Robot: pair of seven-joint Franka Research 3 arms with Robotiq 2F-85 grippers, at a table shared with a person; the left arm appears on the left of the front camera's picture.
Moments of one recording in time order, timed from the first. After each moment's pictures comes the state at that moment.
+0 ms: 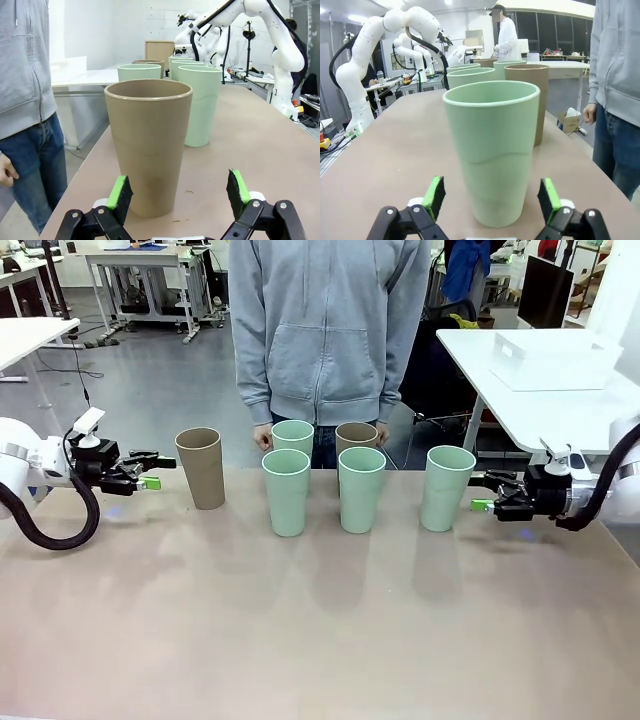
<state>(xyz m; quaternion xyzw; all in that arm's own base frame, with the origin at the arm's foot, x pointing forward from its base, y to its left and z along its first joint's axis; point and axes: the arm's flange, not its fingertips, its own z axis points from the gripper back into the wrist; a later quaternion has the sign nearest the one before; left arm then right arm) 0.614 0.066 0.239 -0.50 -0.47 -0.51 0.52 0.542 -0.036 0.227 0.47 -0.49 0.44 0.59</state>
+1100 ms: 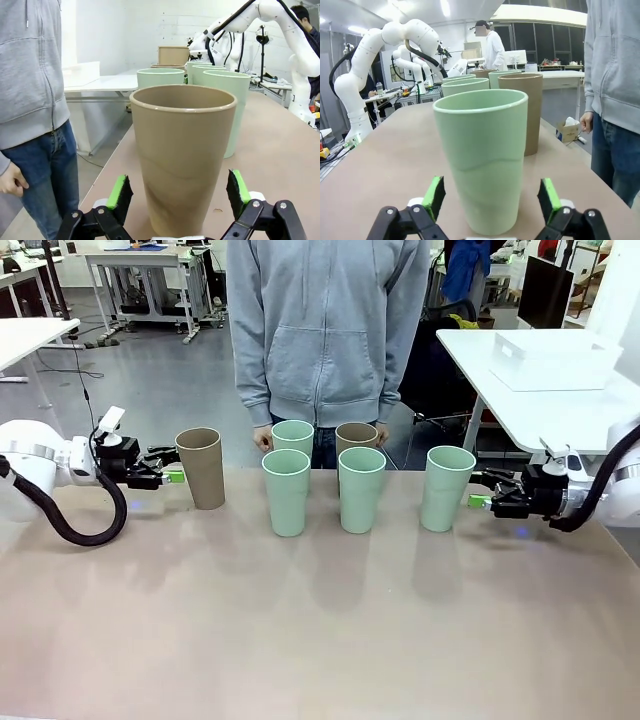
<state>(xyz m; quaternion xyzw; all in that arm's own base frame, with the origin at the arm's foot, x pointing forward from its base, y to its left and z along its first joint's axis) 0.635 0.033 0.231 -0.49 -0.50 -0.49 0.52 0.548 -0.033 0.221 0.49 -0.51 0.42 0.58</state>
